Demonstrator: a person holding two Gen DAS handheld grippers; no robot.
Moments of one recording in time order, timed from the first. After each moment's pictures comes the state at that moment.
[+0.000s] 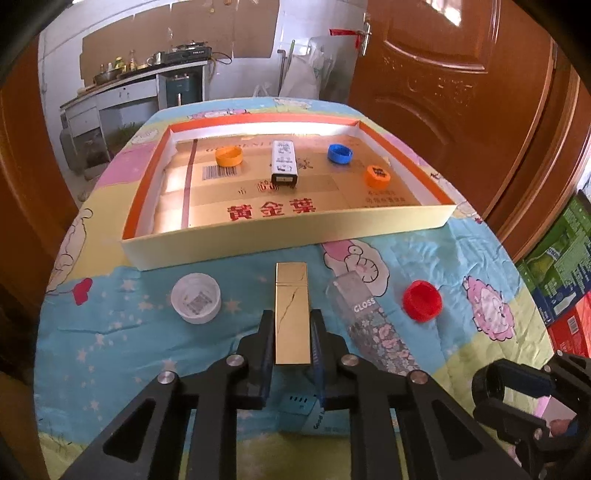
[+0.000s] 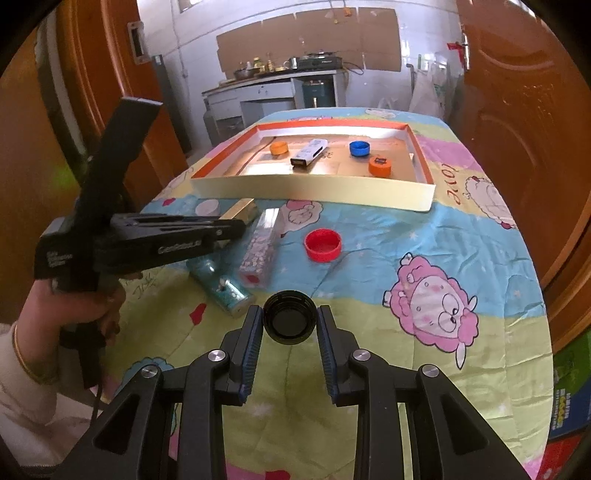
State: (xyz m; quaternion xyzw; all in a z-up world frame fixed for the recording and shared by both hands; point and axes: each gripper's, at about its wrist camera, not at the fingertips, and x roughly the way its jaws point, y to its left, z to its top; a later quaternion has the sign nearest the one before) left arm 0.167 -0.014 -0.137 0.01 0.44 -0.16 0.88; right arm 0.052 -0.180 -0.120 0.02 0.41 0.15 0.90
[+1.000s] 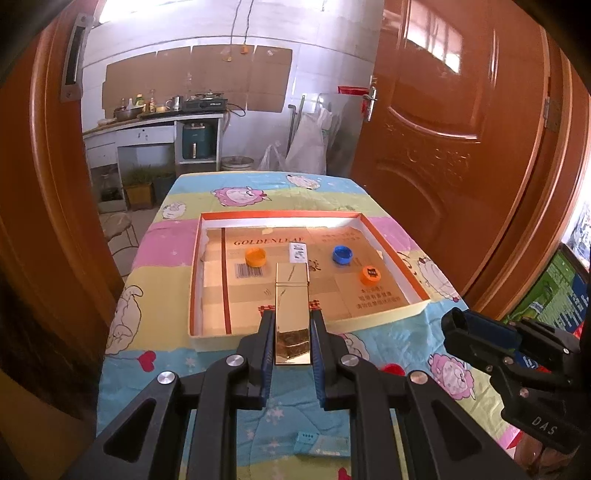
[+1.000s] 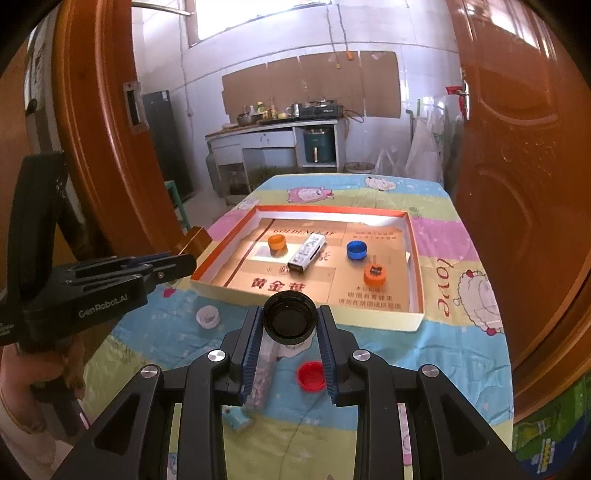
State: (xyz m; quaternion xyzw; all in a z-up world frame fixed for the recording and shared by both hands) left arm 0.169 0.013 -0.047 -0.02 0.35 -0.14 0.92; right arm 0.108 -0.180 -0.046 0.02 0.33 0.15 0.93
